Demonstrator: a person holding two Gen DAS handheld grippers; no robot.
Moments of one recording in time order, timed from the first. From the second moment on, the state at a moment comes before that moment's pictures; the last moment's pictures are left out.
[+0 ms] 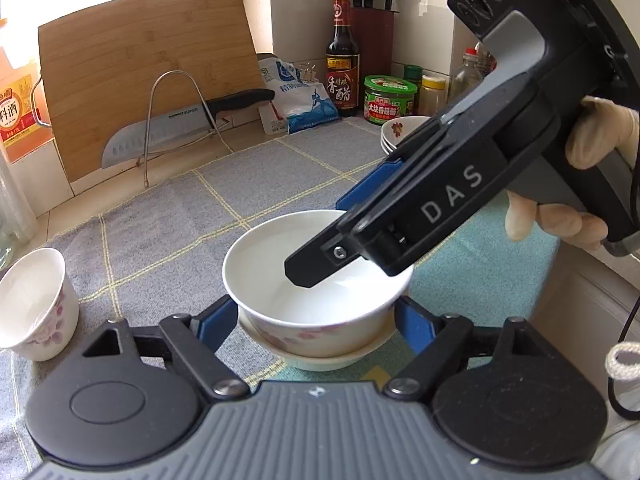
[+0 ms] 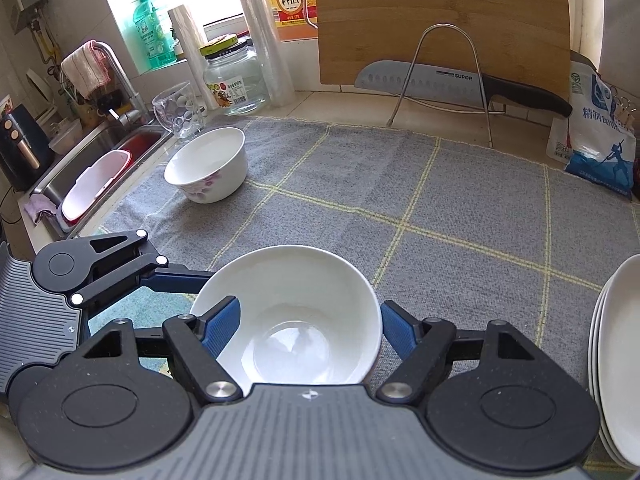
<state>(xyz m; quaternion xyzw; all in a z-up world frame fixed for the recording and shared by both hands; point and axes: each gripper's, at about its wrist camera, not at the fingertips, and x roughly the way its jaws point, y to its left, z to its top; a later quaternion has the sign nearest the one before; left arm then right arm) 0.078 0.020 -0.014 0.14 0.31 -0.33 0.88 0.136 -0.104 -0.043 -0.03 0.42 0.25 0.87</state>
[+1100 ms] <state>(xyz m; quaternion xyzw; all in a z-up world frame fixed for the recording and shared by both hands) 0.065 0.062 -0.013 0.15 0.31 -0.30 0.89 0.108 -0.067 -0.036 -0.11 0.38 0.27 0.88</state>
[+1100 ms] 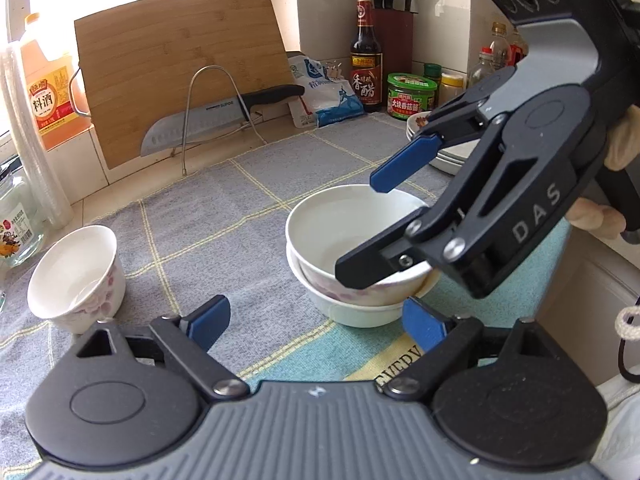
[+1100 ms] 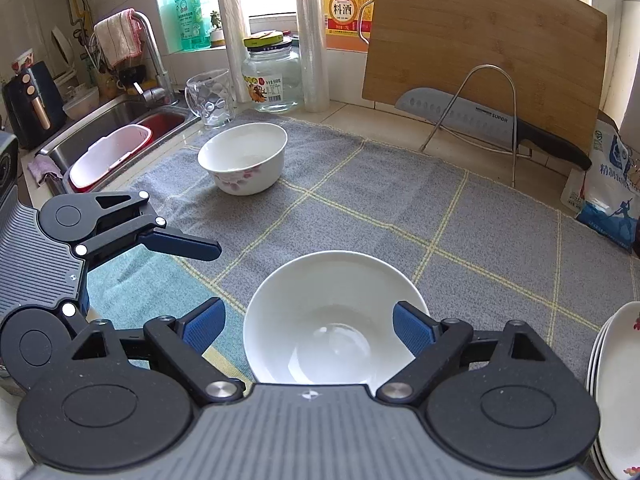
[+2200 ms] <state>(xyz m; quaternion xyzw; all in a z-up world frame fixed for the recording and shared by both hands) 0.143 0.177 -0.033 0.06 0.31 -0.13 0.94 0.202 0.048 -0.015 -0.15 0.36 0.32 0.86</state>
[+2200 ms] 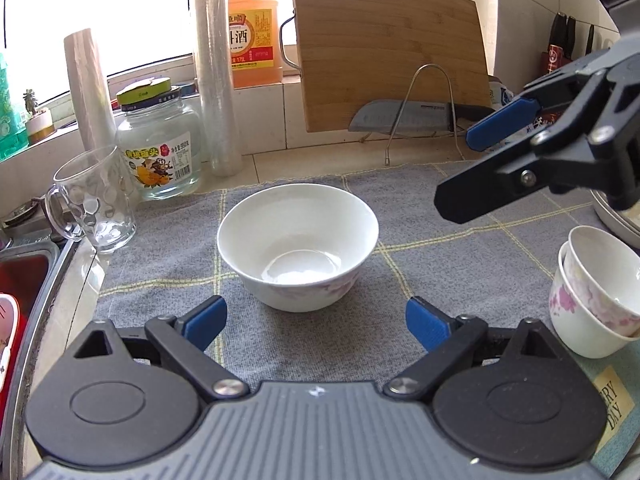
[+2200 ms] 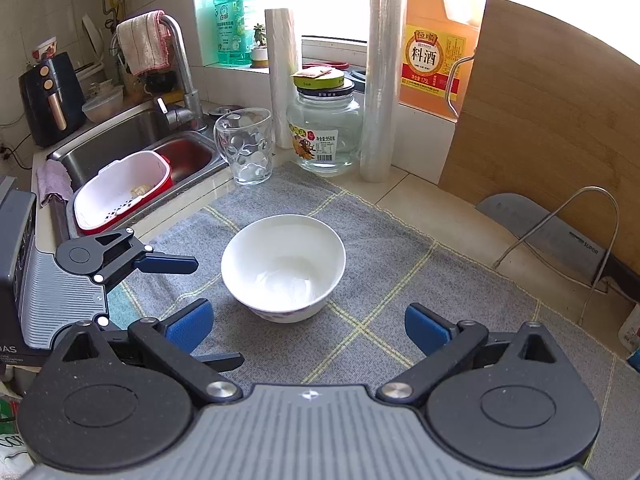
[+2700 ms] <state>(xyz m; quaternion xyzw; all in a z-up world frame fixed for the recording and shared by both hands) 0.177 0.186 -0.048 0.06 0.31 -0.13 0.94 0.259 0.085 -0.037 -0.16 0.39 0.35 0.84</state>
